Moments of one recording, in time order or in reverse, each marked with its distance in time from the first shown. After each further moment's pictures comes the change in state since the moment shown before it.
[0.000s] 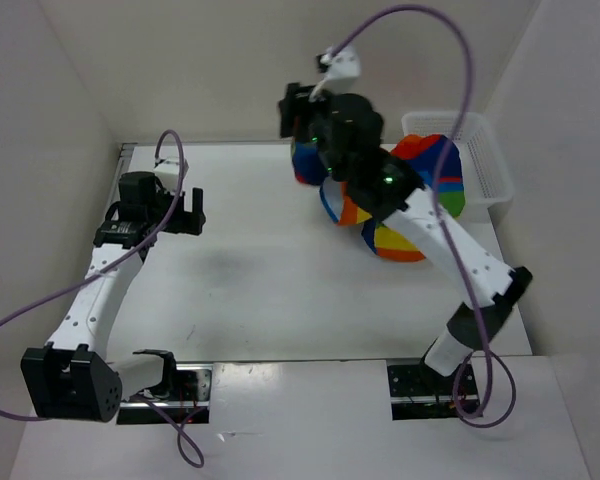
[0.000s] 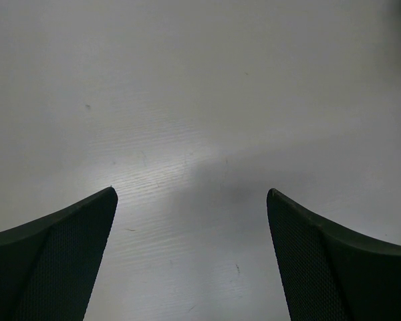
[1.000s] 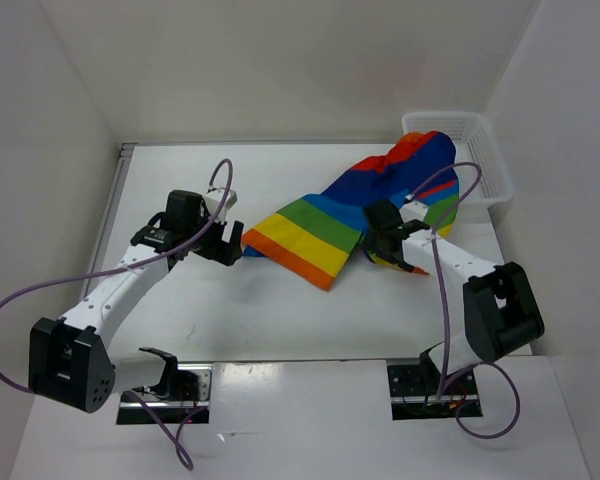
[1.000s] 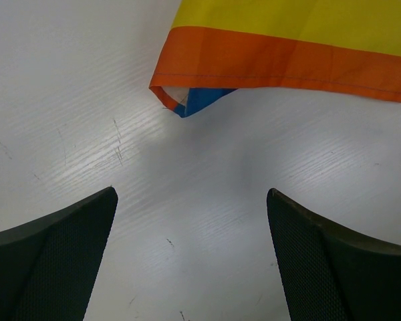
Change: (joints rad) left arm -0.234 0.068 -0.114 -0.020 0.061 0.000; right arm -0.386 -0.127 -1.065 -0.291 0.014 0.707
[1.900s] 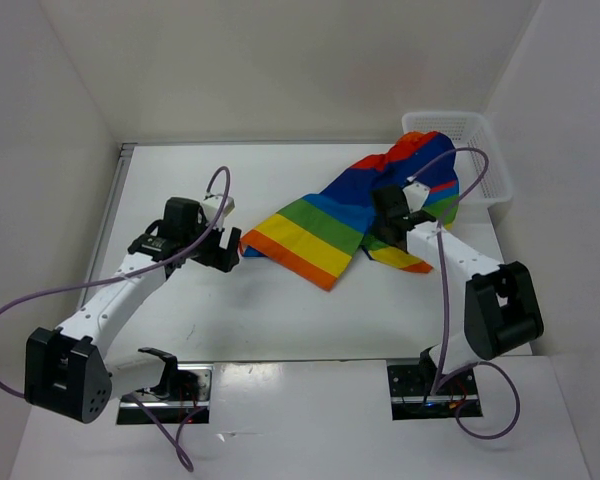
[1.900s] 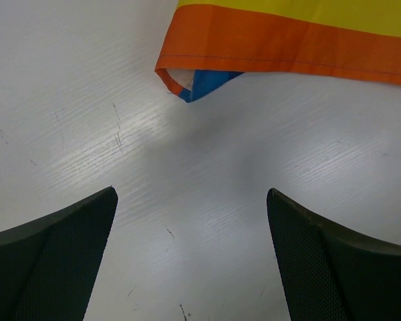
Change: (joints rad) left arm 0.000 -0.049 -0.061 0.006 -0.011 0.000; right arm -0.073 0.032 0.056 0.139 -0.062 -0.074
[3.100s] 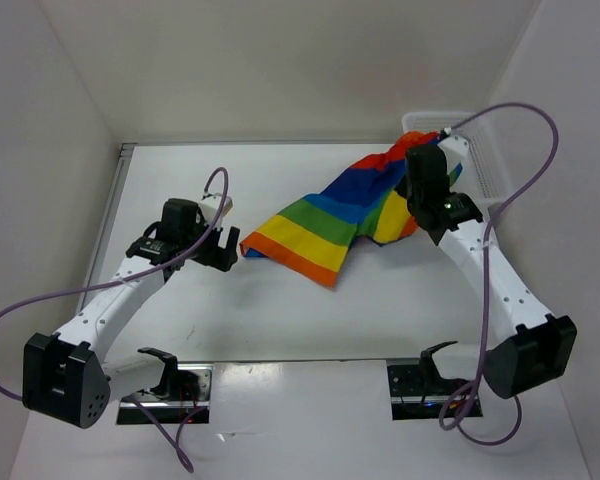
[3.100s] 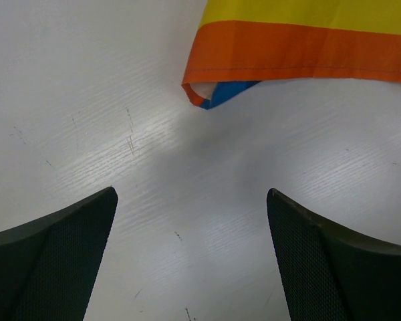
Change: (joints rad) left arm 0.000 -0.031 -0.016 0.022 -0.024 0.000; right arm -0.083 -0.228 0.241 -0.085 0.059 -0.160
